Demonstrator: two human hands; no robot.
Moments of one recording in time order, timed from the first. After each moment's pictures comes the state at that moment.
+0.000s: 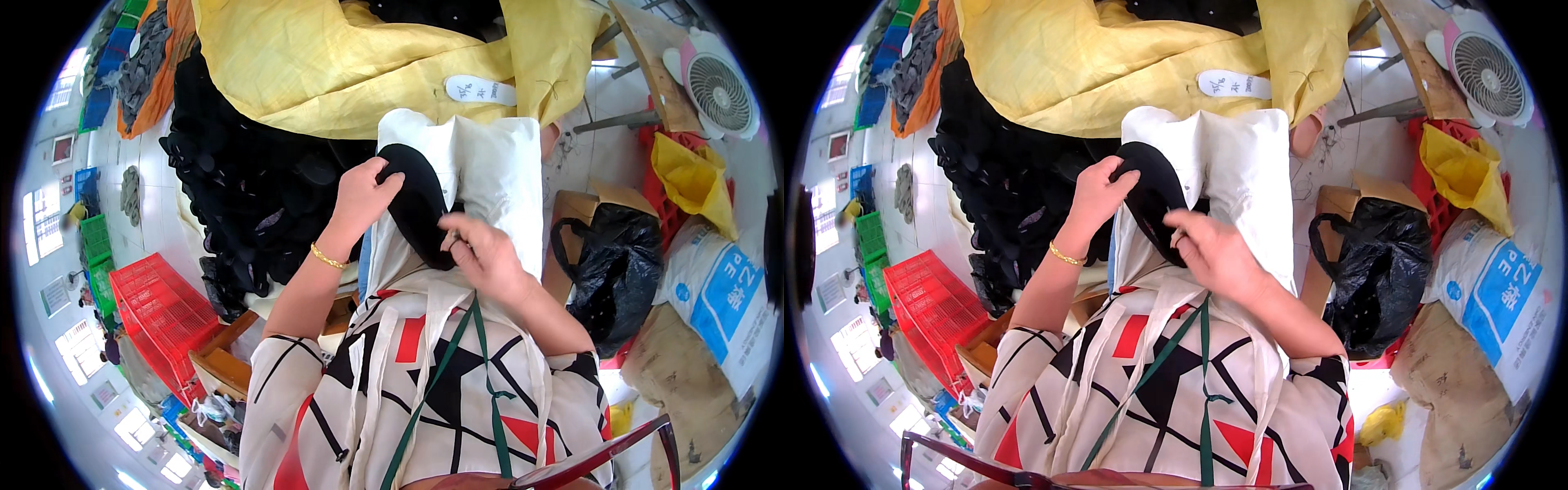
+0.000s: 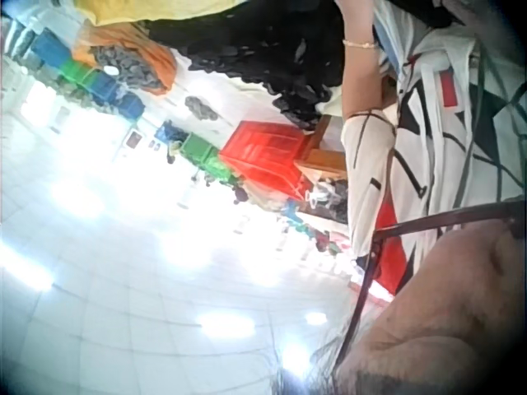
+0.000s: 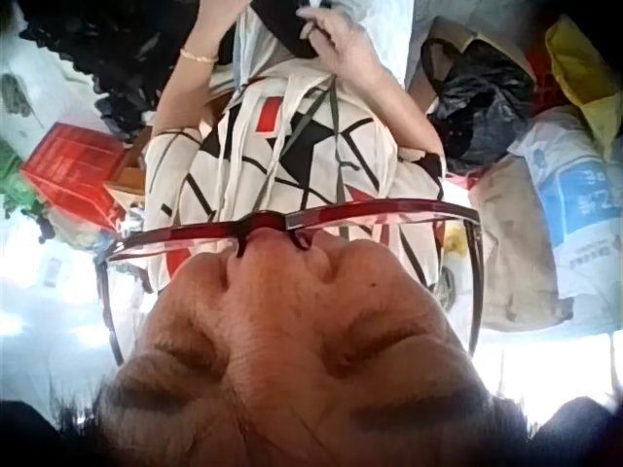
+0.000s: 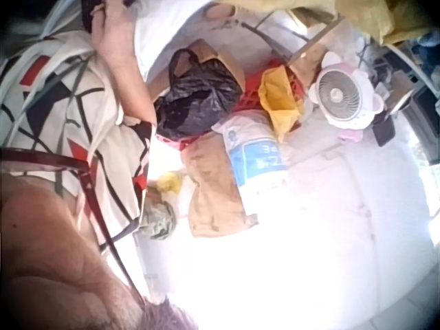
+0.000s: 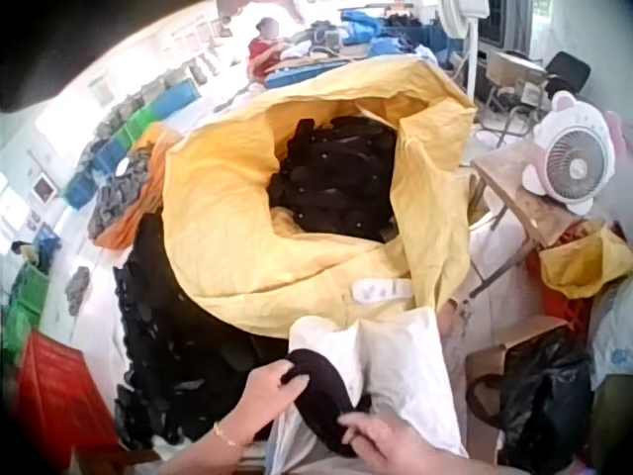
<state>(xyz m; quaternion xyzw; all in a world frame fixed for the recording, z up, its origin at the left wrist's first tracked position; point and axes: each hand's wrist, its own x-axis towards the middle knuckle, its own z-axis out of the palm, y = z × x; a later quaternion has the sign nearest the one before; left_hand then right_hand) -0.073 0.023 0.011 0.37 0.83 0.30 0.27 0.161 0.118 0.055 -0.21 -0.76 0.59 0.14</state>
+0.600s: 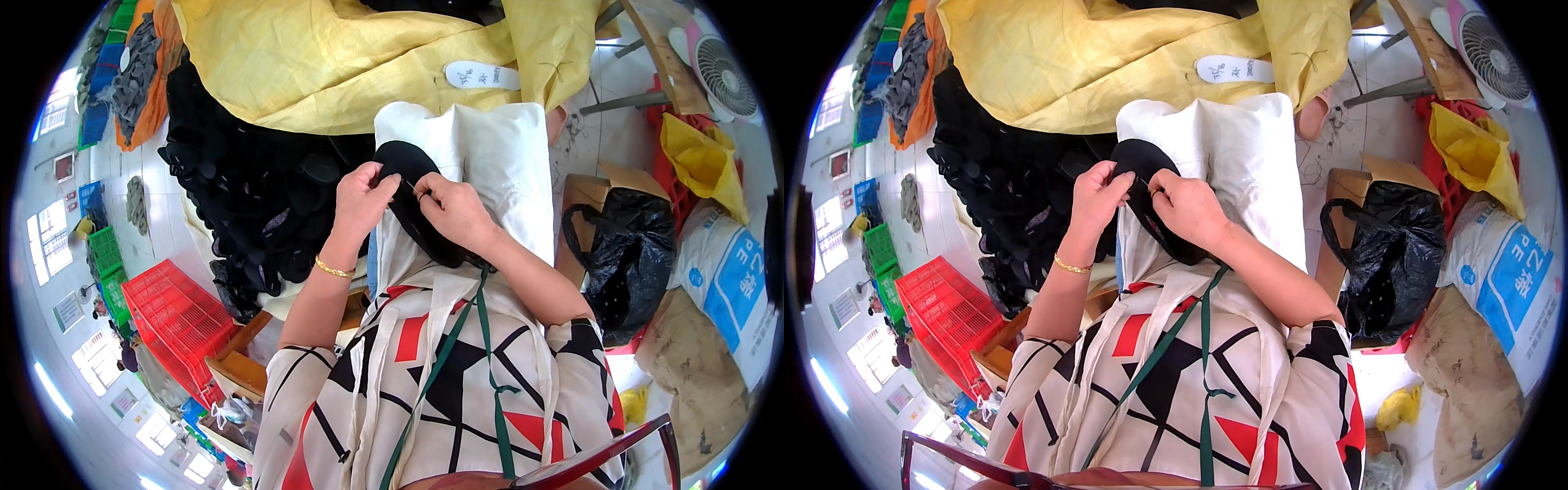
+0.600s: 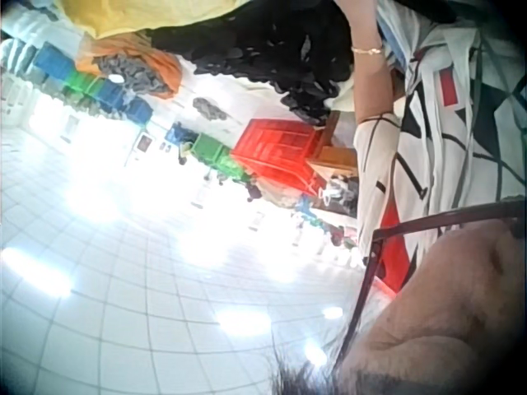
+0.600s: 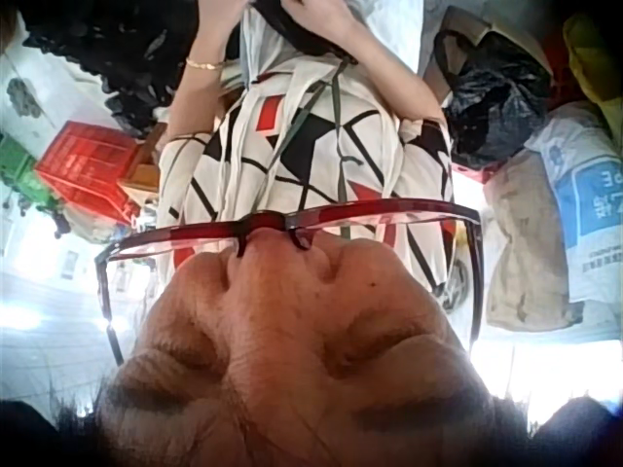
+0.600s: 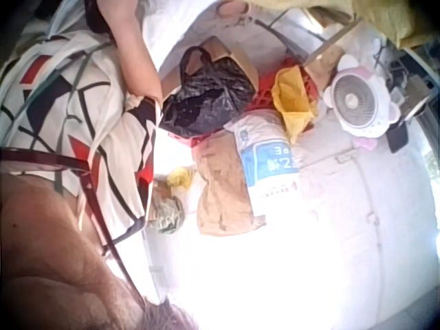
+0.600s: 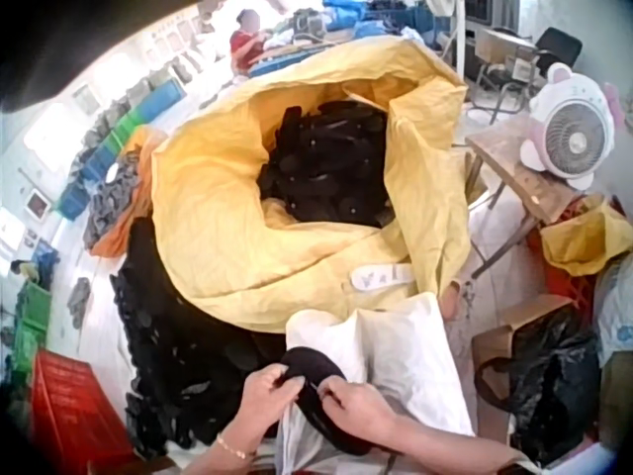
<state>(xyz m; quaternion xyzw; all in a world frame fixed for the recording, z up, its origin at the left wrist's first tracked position) -0.072 0.013 -0.002 0.22 0.80 0.41 0.39 0.090 0.122 -0.011 -0.27 -0.77 0.57 0.09</state>
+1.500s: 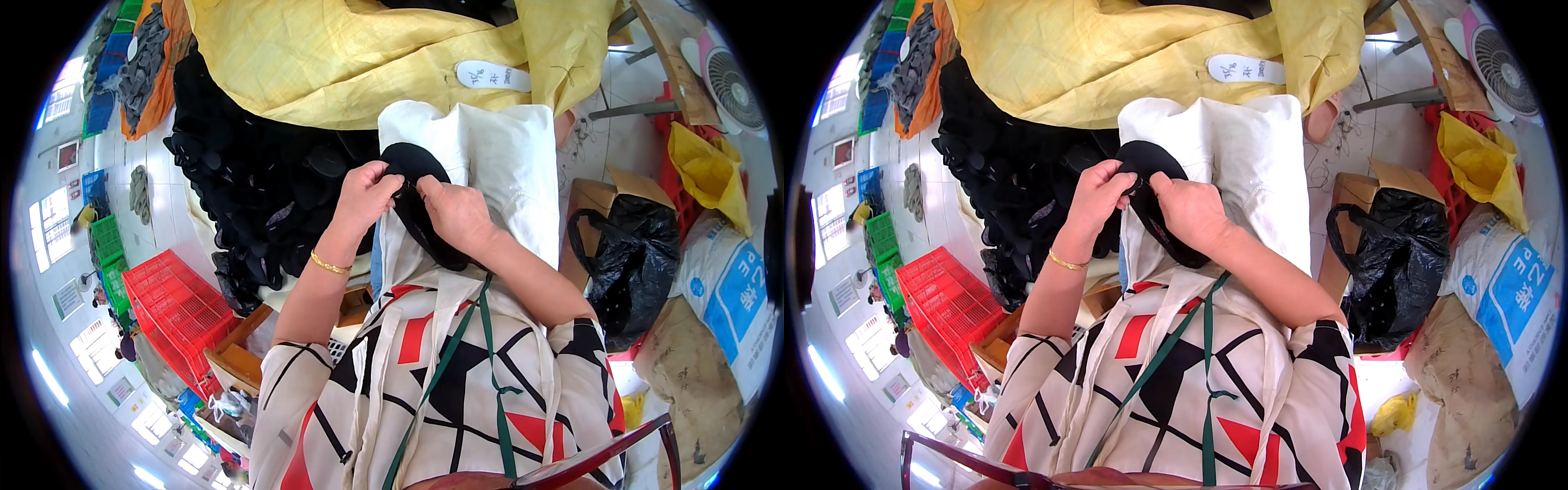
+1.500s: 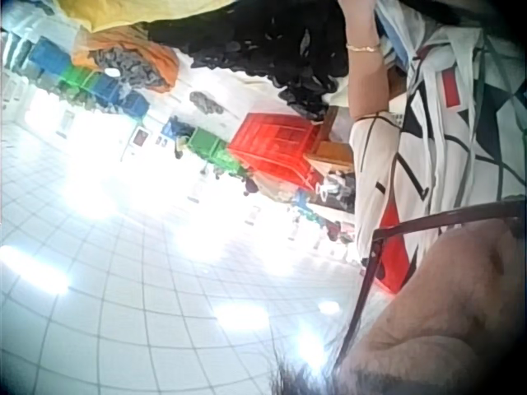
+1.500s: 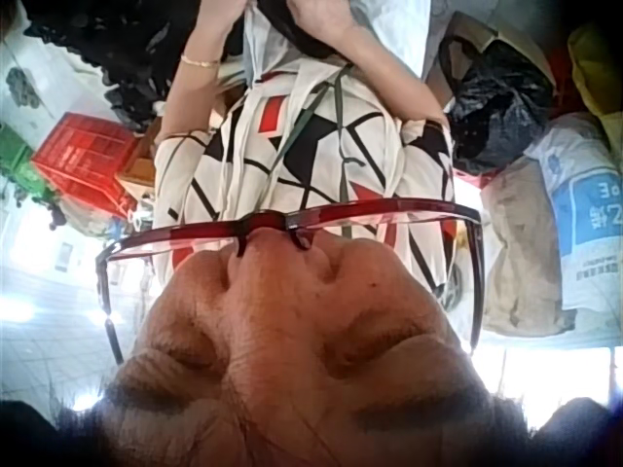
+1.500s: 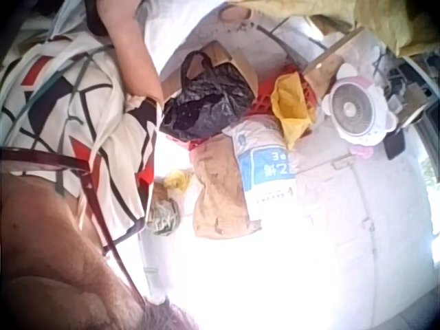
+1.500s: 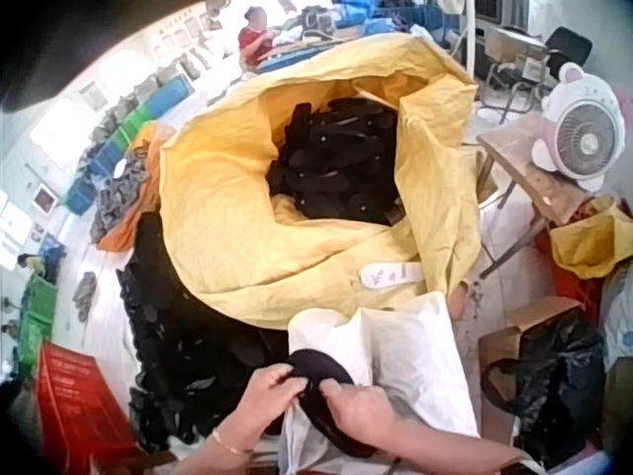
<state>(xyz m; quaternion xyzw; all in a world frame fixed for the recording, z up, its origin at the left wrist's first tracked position) -0.081 0.013 0.018 0.14 0.74 0.44 0.49 0.083 0.111 -0.020 -0.20 -0.89 0.39 0.10</state>
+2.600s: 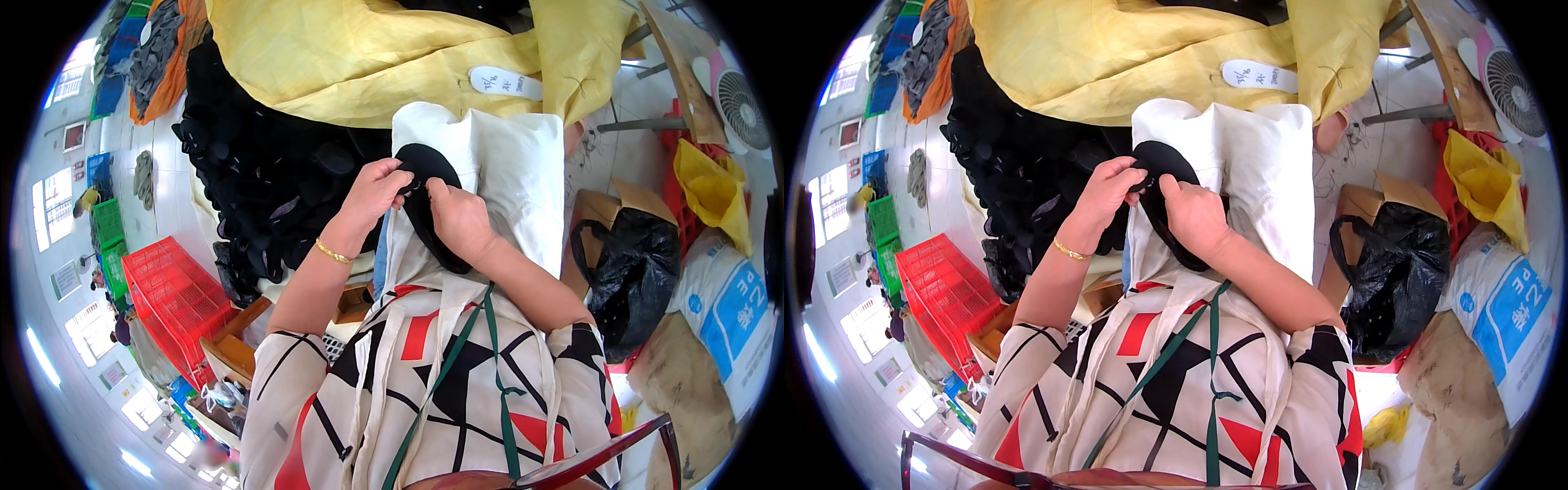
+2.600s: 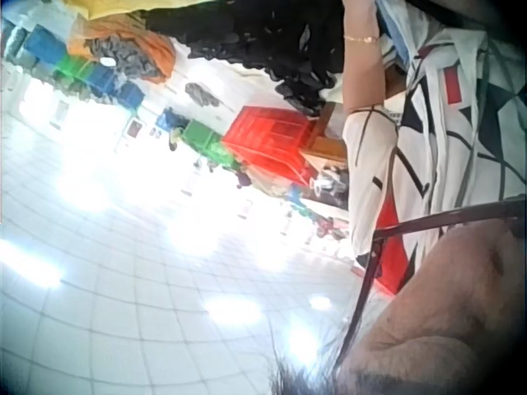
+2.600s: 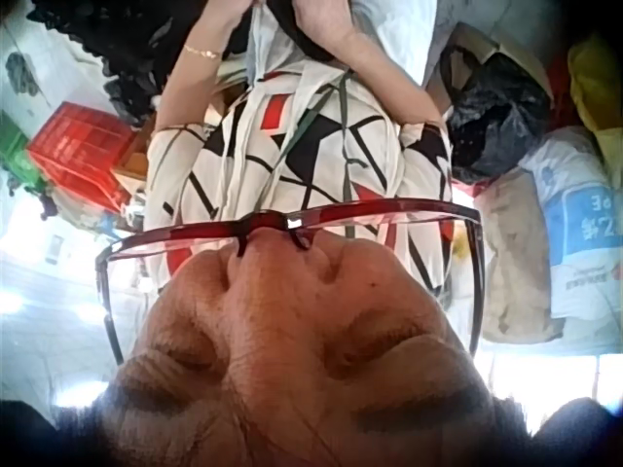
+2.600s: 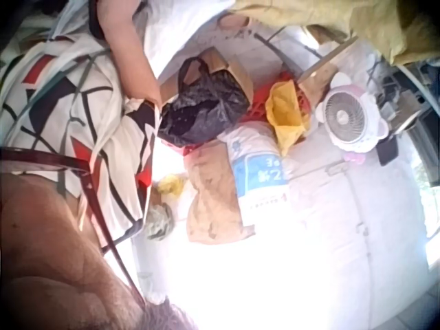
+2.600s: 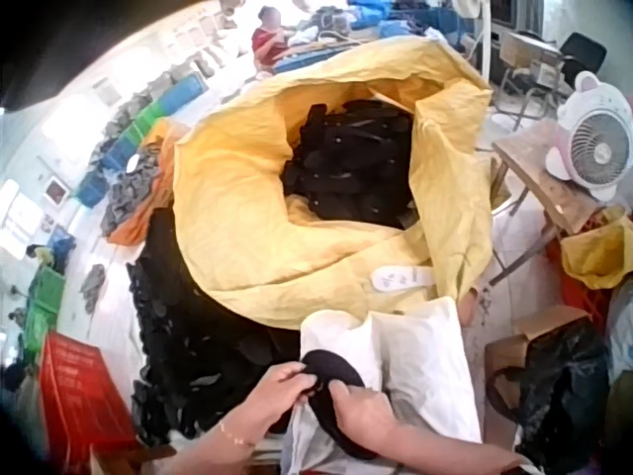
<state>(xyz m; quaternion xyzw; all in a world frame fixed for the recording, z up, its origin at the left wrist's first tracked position) -0.088 0.015 0.015 0.10 0.69 0.46 0.55 0.078 0.100 -0.026 -0.22 -0.89 0.36 0.15</state>
